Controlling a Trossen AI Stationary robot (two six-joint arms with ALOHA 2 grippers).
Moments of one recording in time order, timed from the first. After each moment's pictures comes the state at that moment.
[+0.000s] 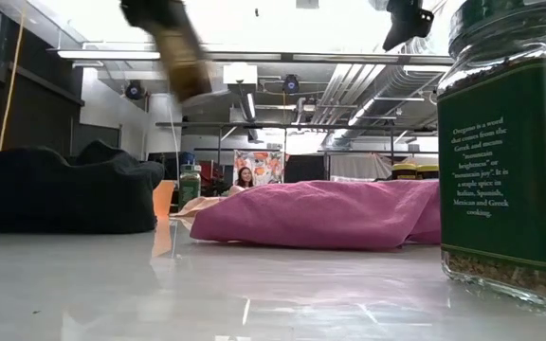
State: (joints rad) left arm -0.38 1.43 1.26 -0.87 -0.39 -0.46; right arm -0.03 1.29 1.39 -1.04 -0.03 0.27
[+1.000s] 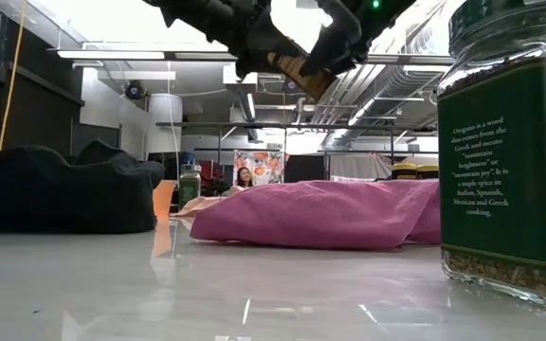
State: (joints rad) left arm 0.30 1.56 1.27 -0.19 0.20 0.02; right arm -0.10 1.44 1.19 -0.38 0.32 -0.04
